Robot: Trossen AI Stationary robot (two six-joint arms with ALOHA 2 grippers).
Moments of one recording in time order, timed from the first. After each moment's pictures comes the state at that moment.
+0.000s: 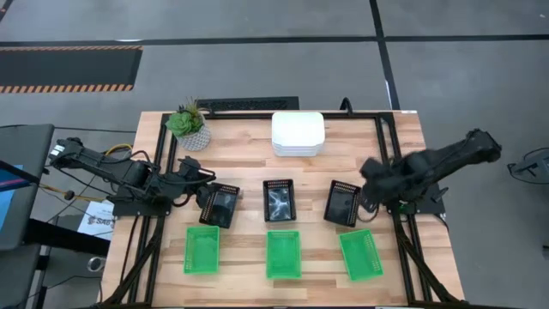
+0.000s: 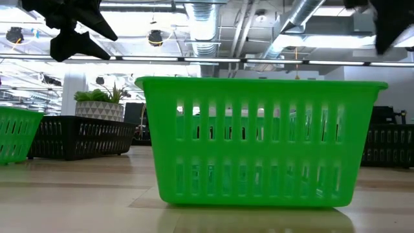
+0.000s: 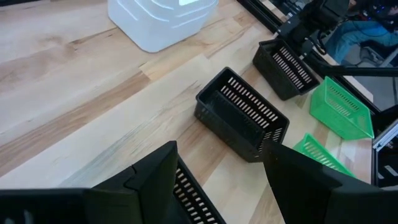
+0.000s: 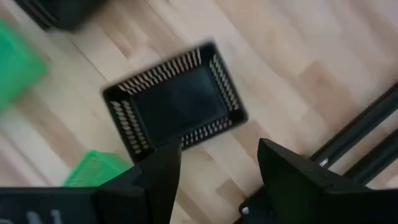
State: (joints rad) left arm -0.33 0.74 0.64 -0.56 -0.53 -0.95; right arm 0.39 1.08 1.12 -1.45 0.29 1.10
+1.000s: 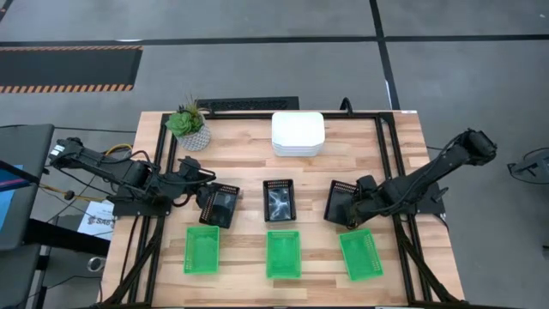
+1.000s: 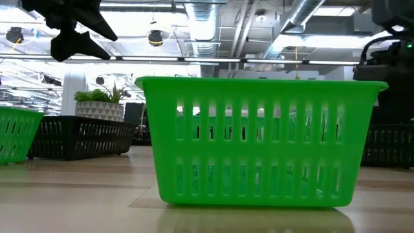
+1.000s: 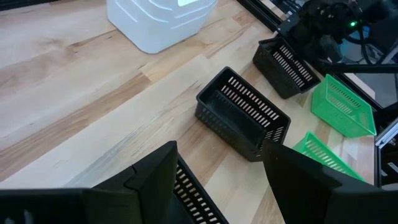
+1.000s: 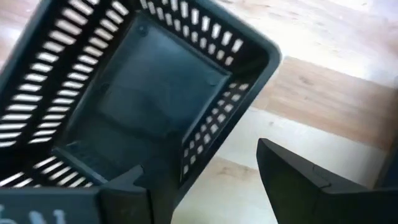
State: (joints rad) left arm -0.33 0.74 0.64 -0.57 -0.53 -0.93; right arm 0.44 1.15 0.61 -0.97 0.29 1.71
